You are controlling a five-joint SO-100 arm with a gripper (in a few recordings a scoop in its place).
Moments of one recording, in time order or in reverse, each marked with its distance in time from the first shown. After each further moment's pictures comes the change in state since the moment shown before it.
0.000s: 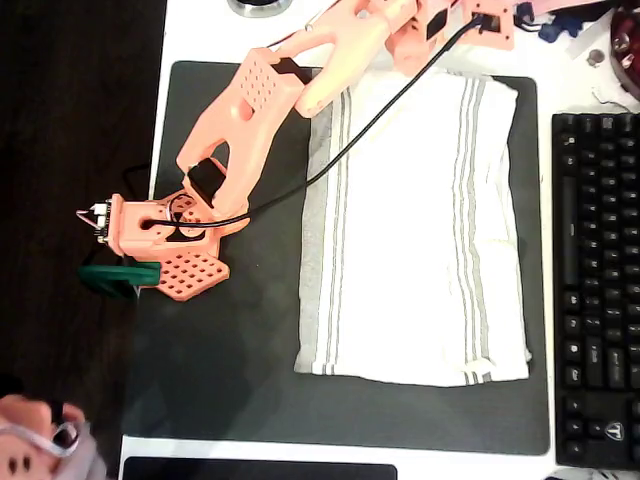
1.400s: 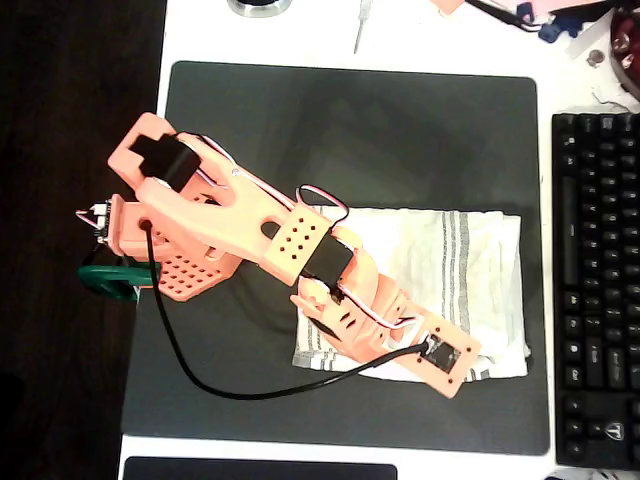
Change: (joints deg) arm 72.3 58.5 82.2 -37.5 -38.6
